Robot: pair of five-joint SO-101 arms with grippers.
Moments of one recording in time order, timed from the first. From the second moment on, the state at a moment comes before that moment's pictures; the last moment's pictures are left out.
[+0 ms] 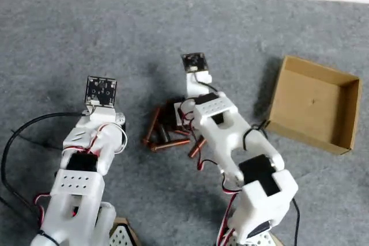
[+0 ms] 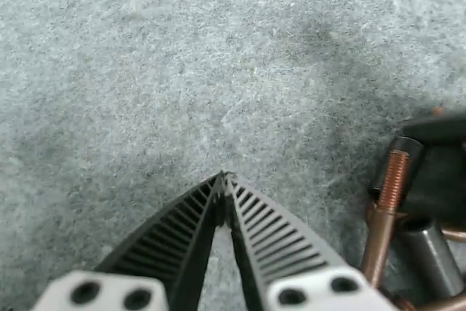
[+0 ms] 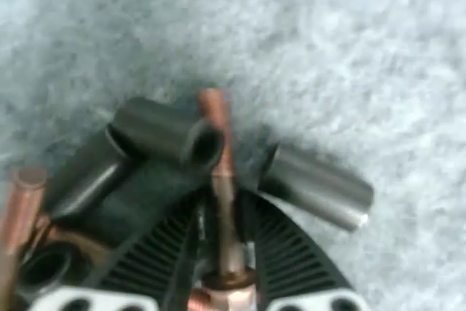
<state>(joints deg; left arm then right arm) -3.2 -55.3 77.7 24.4 1.0 -30.9 14.2 25.6 37.2 -8.8</state>
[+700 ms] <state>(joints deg) -3.2 -55.3 77.9 24.4 1.0 -24.3 -24.7 53.8 33.1 -8.8</state>
